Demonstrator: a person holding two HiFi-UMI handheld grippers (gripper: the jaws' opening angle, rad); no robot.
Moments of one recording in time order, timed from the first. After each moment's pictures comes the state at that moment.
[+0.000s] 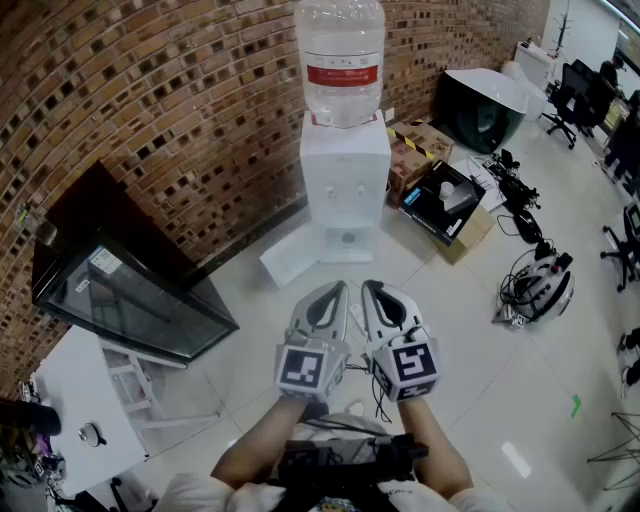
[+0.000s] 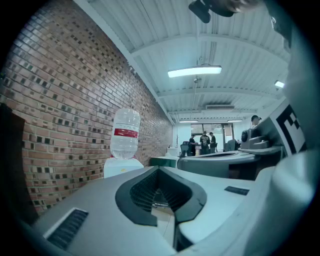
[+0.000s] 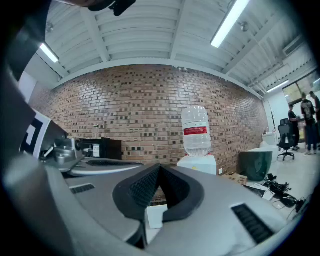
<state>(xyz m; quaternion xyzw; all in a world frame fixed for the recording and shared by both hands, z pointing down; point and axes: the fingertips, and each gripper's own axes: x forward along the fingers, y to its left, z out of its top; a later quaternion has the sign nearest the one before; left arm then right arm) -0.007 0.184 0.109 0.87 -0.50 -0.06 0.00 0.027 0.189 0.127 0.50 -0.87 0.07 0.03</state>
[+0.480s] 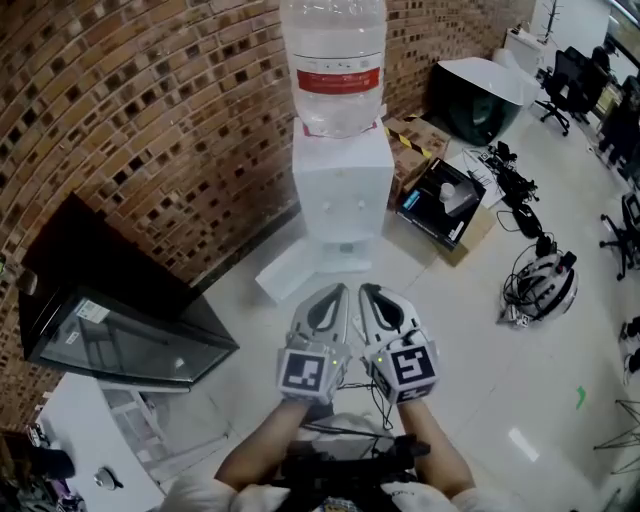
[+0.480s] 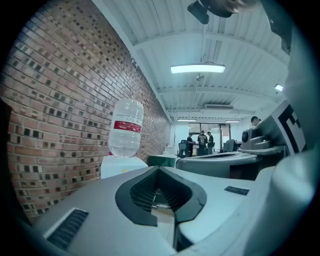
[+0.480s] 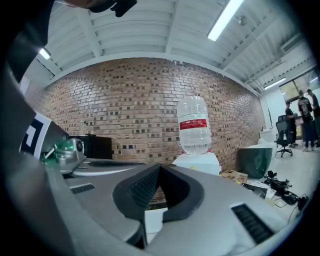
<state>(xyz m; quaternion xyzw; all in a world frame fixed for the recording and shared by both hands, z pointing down) -0.023 0.077 0.131 0.88 -0.47 -0.06 0.02 0.009 0.085 0.150 0.52 -0.85 0.08 0.04</state>
